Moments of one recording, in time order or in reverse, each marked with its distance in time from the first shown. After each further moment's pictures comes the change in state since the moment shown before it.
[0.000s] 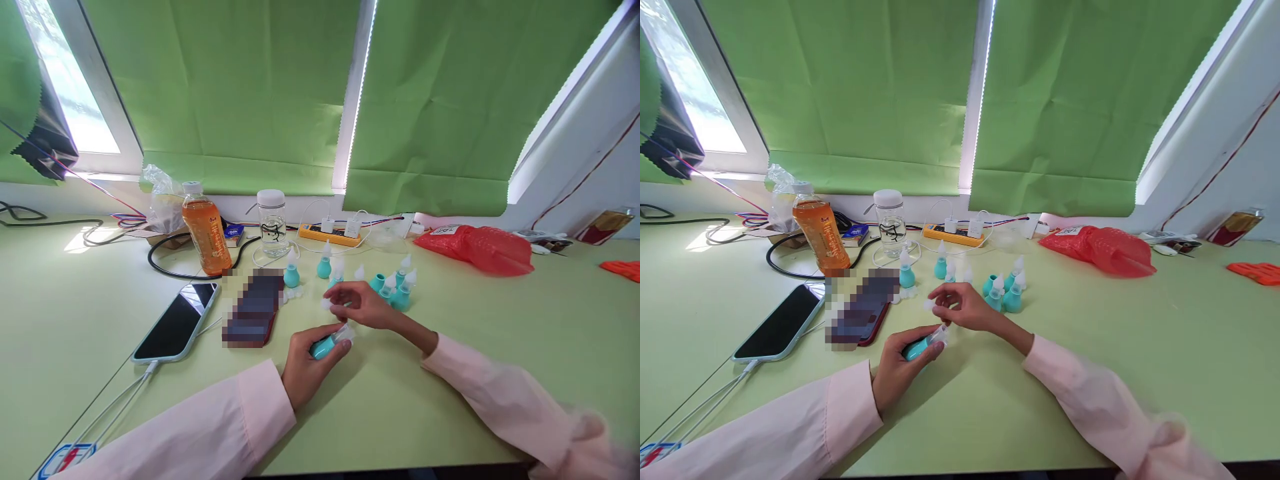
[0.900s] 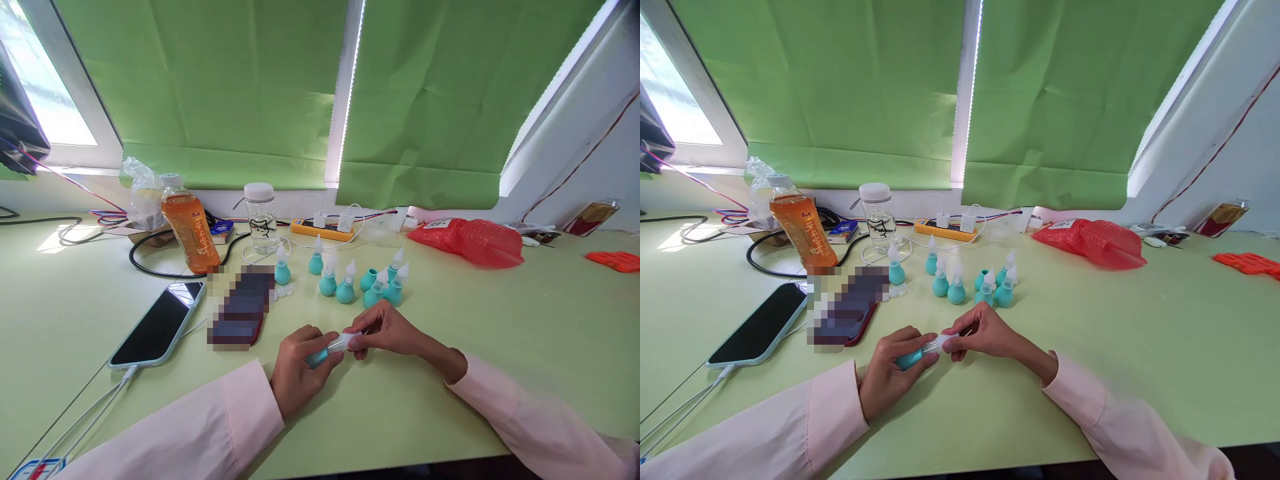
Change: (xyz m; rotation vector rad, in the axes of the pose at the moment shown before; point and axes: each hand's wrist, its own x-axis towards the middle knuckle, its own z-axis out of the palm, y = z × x) left_hand 0.000 -0.009 0.001 0.380 -0.082 0.262; right_hand -0.052 0.006 -0.011 0.254 -0.100 0.236
